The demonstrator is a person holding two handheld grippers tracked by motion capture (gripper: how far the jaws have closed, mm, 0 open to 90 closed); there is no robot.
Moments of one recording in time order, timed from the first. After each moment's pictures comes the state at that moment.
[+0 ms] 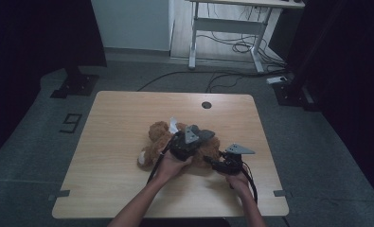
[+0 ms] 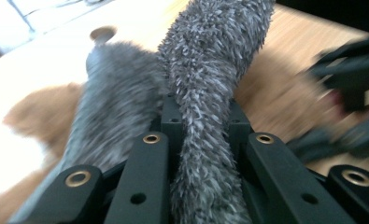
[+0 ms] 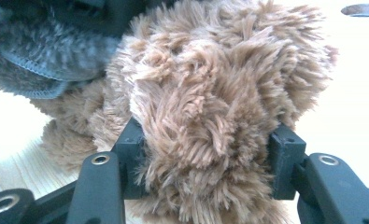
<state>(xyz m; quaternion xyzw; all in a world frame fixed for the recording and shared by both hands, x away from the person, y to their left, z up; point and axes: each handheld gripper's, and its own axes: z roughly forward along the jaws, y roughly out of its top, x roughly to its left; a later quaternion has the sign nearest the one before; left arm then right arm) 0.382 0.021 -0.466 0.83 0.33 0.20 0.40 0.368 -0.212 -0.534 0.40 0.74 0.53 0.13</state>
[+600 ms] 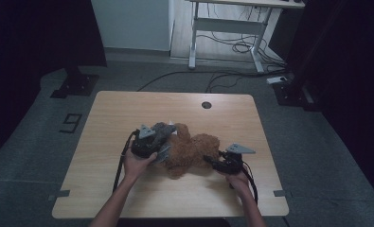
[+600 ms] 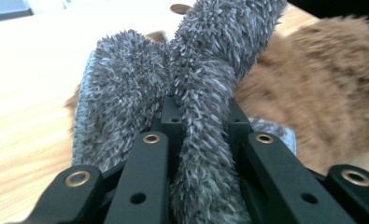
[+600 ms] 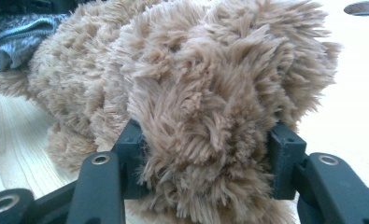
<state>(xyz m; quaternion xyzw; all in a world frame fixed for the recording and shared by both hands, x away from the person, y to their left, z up) 0.385 0.133 -0.474 0.77 0.43 0.18 0.43 0.369 -0.212 -0.535 0.40 0.73 0.54 0.12</state>
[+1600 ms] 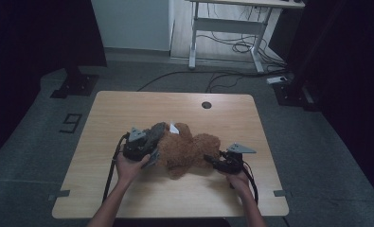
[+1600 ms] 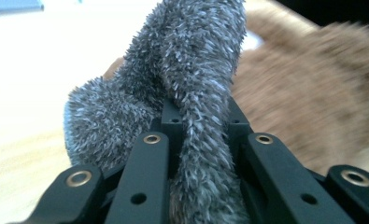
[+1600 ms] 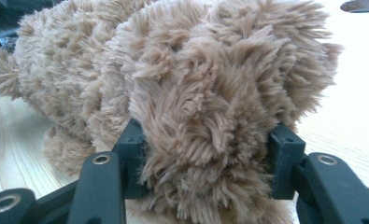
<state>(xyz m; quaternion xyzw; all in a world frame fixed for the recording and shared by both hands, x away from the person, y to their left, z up) 0.368 0.140 -0.463 0.75 0.43 0.19 0.46 0.370 -0.214 -0.536 0.41 0.73 0.54 0.12</state>
